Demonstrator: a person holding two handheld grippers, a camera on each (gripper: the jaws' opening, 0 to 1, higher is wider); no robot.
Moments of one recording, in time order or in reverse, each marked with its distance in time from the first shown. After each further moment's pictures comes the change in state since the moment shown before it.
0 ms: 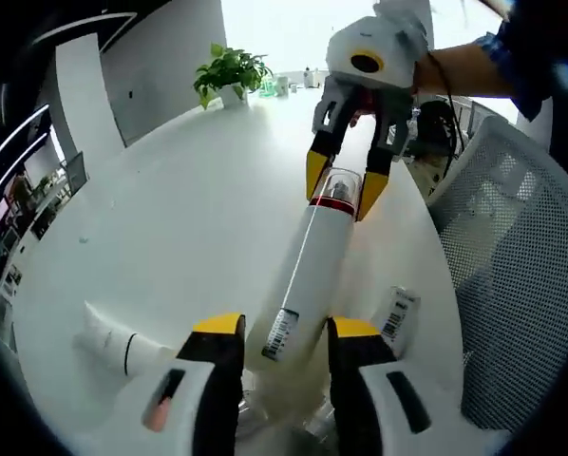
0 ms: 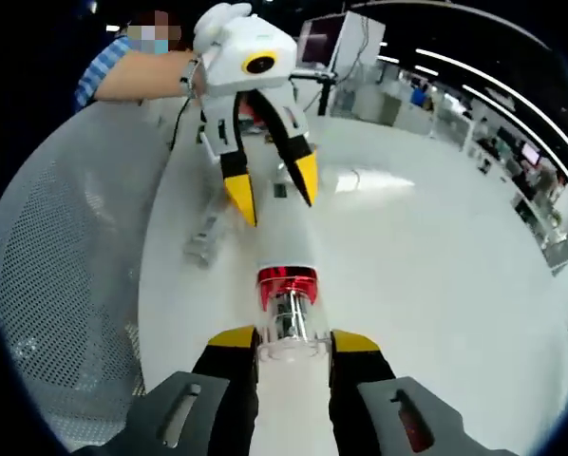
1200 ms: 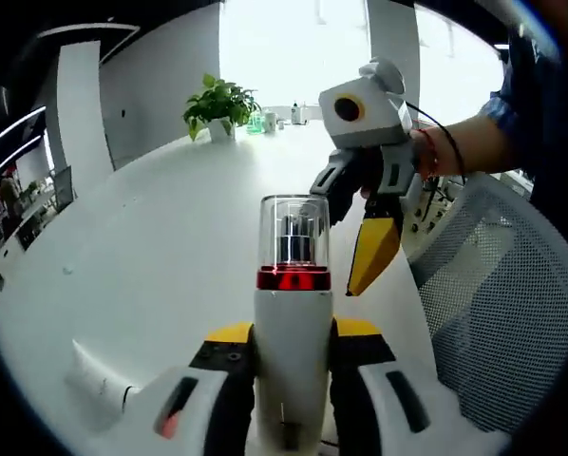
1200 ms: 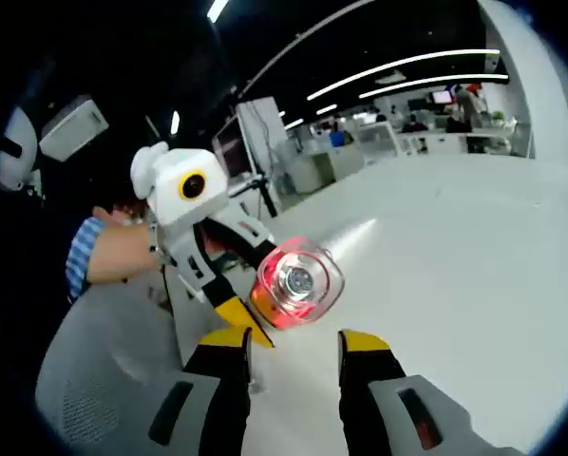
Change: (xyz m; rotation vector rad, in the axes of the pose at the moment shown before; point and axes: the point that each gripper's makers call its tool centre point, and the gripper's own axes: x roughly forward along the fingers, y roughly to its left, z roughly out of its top) left arm -0.013 -0.006 0.045 -0.034 -0.171 -0.067; right arm -0.017 -0.004 0.073 0.667 -0.580 0.035
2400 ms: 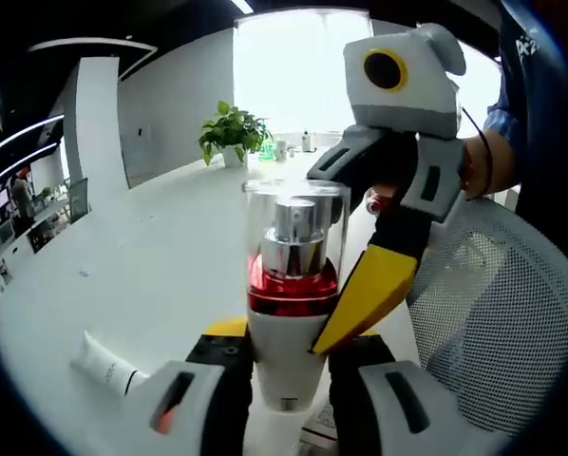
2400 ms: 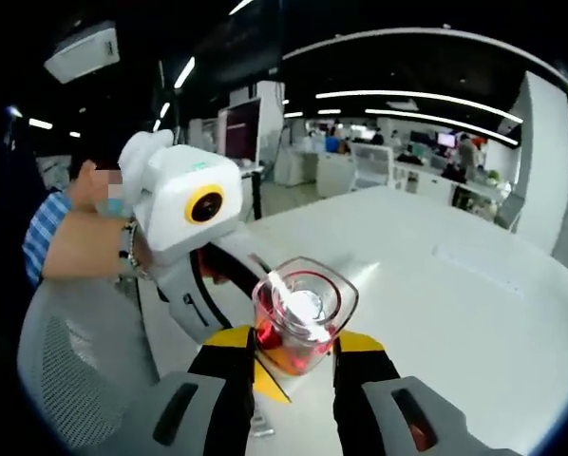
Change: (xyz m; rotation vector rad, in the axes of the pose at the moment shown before) left arm -0.026 -0.009 0.005 -0.014 -0.132 0.044; right arm 0.030 0.039 0.029 -0.344 0.142 -0.259
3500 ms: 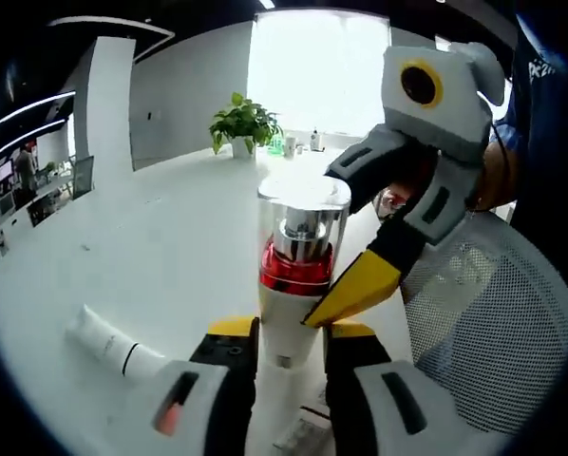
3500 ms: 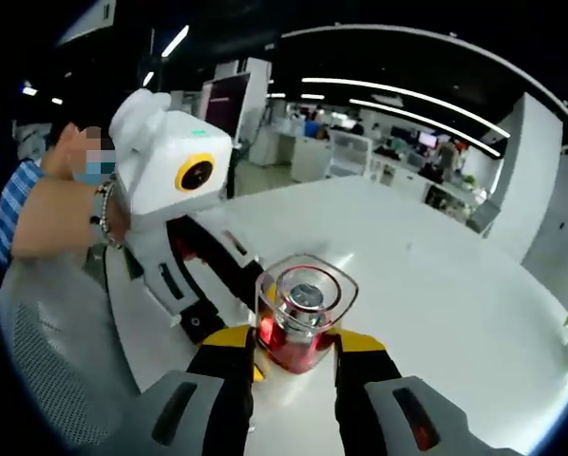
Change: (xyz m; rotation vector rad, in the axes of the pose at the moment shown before) left arm -0.015 0.008 -0.014 -0.097 0.028 0.004; right arm 0.005 -0.012 -0.009 -0.053 0.043 -0.143
